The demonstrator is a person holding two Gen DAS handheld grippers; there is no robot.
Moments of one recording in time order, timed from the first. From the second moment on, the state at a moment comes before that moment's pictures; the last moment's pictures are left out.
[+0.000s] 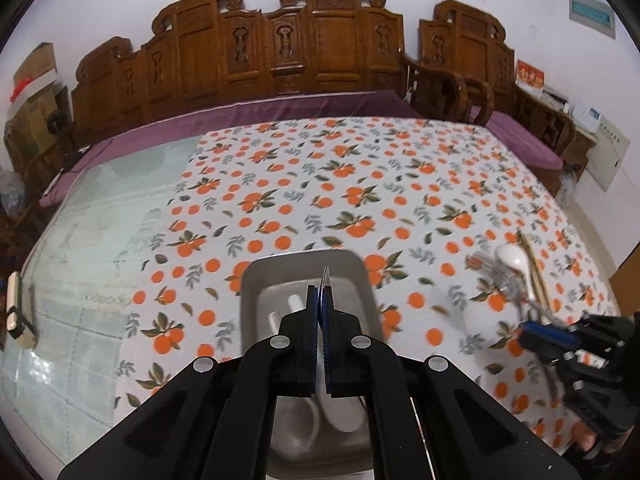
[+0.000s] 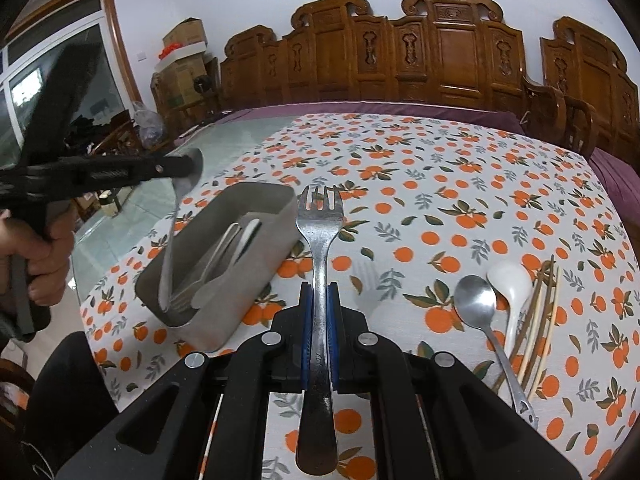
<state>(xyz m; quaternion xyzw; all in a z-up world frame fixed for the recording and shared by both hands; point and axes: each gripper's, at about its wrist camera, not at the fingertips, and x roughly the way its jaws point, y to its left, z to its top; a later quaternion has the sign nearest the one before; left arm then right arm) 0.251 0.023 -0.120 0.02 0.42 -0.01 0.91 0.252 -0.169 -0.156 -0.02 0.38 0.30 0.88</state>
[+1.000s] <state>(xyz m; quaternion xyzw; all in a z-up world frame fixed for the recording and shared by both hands) 0.256 0.068 -0.168 -0.03 0.42 -0.05 0.91 0.253 -0.096 -0.154 -0.04 0.40 0.29 0.87</state>
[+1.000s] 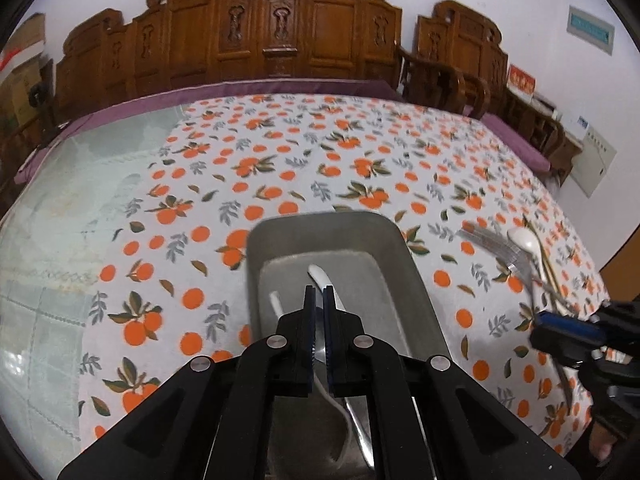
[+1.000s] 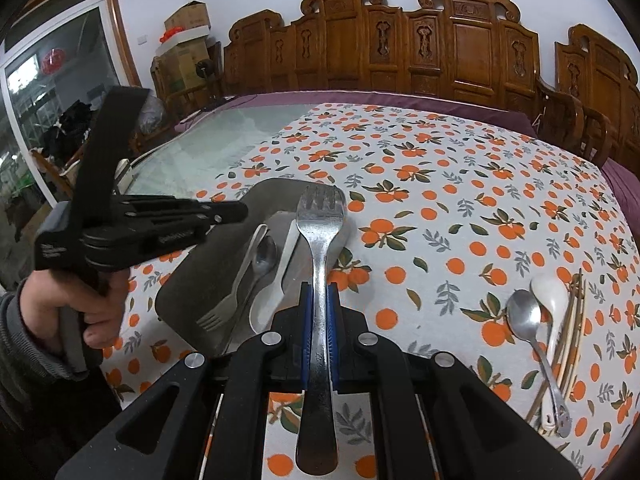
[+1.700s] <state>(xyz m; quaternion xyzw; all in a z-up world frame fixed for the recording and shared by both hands) 0.243 0.129 -0.130 -0.04 0.37 -0.01 0.93 0.272 -0.014 -0.170 -0.06 0.43 0.31 0.85</state>
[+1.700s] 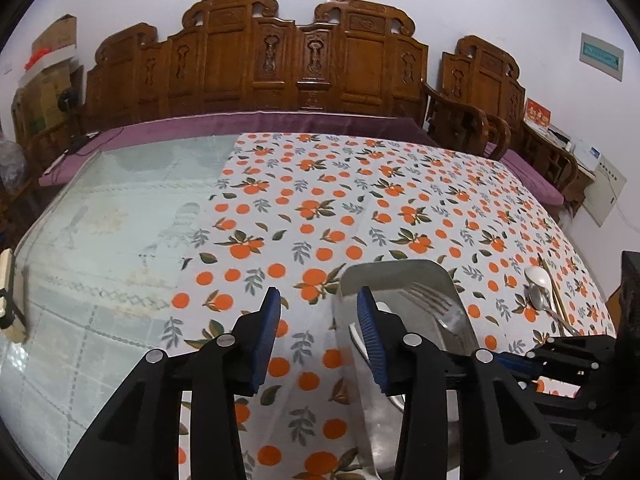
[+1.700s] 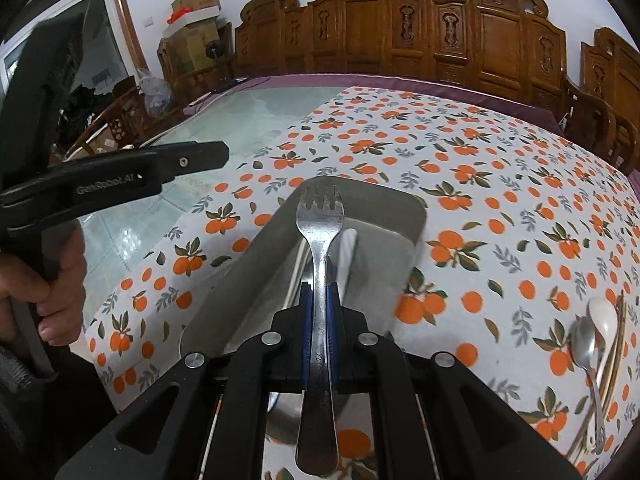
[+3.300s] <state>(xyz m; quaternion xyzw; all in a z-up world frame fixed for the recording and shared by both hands) 0.219 0.074 -0.118 -0.03 0.37 -0.03 0.93 0.257 -0.101 -0.130 -0.05 0.40 0.30 0.87</state>
